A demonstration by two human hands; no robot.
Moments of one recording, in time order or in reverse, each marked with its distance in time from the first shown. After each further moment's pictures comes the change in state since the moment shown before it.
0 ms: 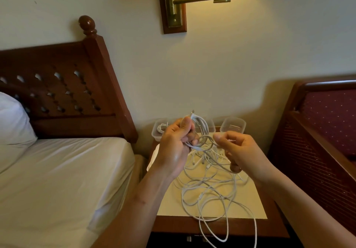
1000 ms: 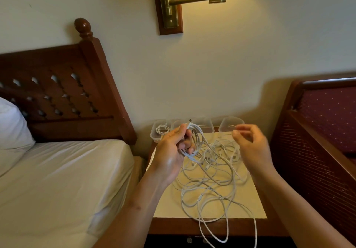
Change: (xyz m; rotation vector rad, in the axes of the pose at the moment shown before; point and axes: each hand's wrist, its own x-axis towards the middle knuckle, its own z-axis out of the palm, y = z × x) left_hand -0.002 -0.007 -0.013 0.029 0.015 -0.104; right_hand 0.014 0.019 -0.008 -0.019 0.508 -0.025
